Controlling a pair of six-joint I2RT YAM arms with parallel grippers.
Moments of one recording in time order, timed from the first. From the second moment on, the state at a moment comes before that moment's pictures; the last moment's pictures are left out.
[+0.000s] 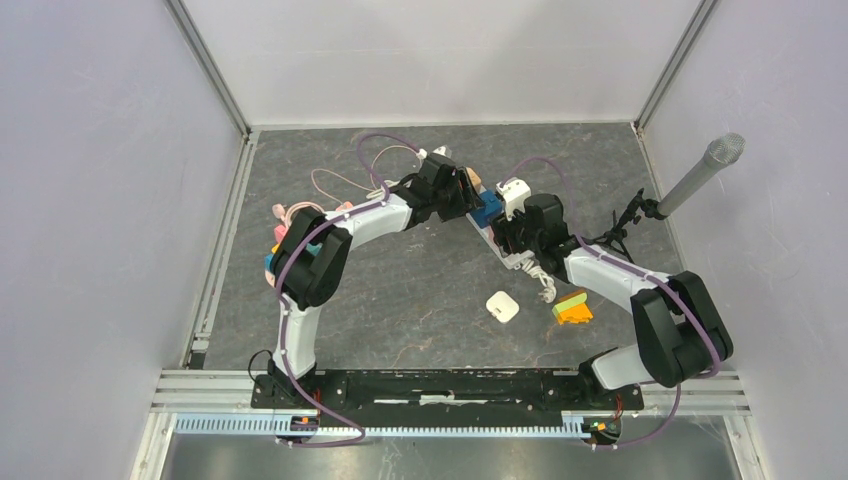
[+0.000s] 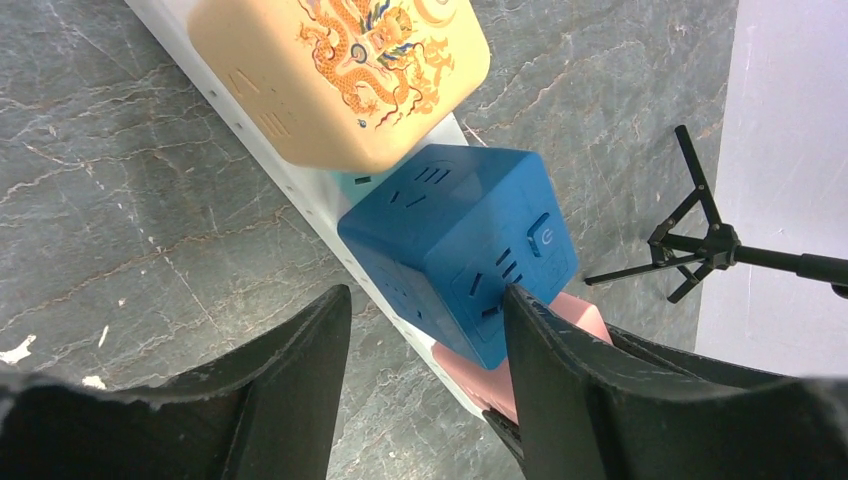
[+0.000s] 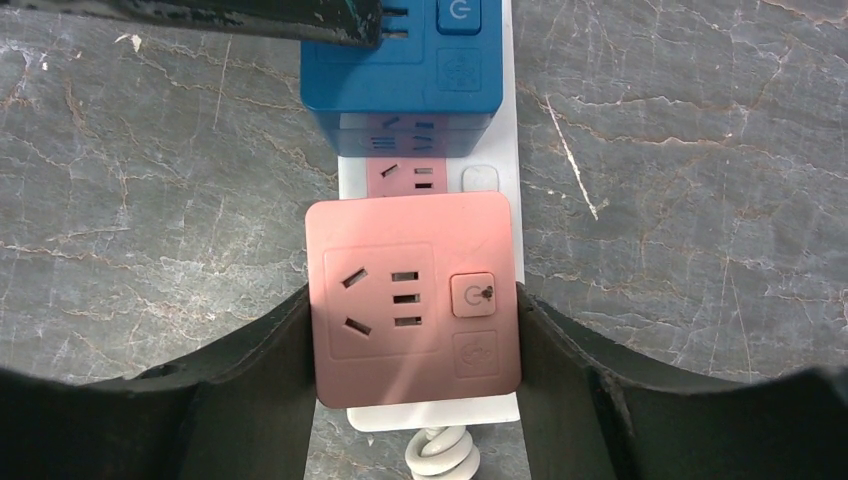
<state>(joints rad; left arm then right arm) -0.67 2.05 1.47 -0.07 0.07 -0.86 0.42 1.43 0.70 0.10 -0.02 -0.13</state>
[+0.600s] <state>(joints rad) -0.67 2.05 1.43 0.00 0.07 -0.86 0.41 1.44 0.71 0.11 -0.04 -0.13</state>
